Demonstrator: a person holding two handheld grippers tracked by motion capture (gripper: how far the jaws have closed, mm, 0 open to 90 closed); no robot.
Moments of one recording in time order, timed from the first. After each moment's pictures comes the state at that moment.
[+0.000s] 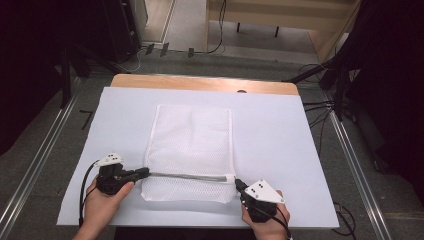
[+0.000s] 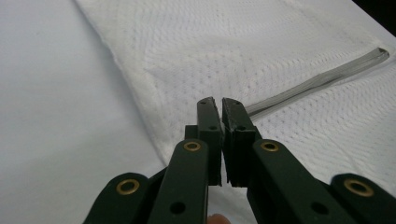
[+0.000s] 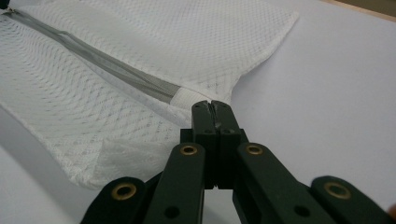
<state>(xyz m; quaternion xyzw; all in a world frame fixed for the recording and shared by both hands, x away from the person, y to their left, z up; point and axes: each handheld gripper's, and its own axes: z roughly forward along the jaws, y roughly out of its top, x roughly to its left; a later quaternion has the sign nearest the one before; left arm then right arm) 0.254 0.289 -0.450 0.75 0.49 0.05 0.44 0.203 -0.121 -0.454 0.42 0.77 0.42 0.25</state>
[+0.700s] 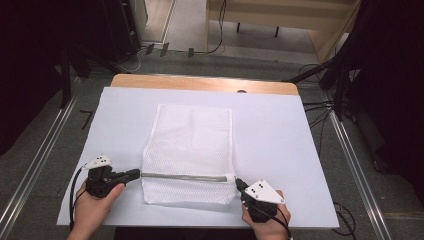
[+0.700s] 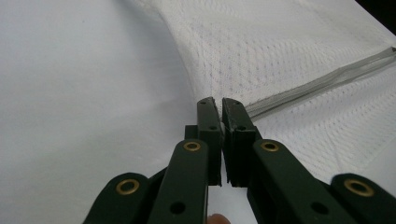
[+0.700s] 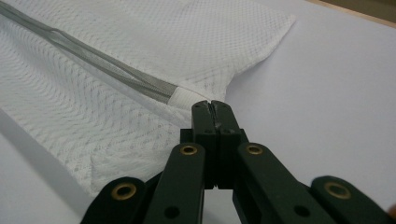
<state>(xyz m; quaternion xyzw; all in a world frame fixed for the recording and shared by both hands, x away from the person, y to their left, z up) 0.246 0.309 -0.451 0.74 0.50 0.07 0.44 0.203 -0.121 -0.452 0.42 0.77 0.42 0.26</state>
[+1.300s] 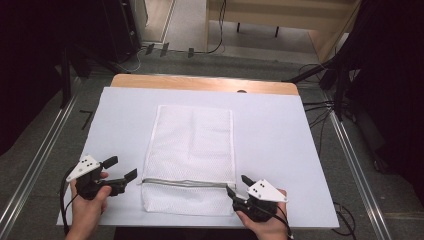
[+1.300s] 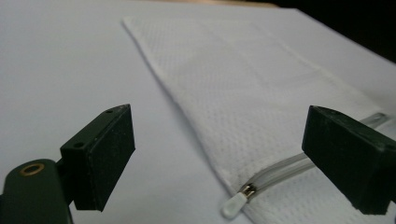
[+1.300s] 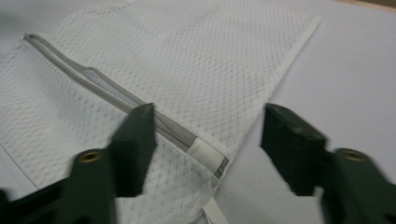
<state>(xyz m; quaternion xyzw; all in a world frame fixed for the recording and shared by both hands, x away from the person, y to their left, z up) 0.231 0.321 -0.437 0.70 0.46 0.17 0.51 0.206 -0.125 -0.456 0.41 0.76 0.46 0.22</state>
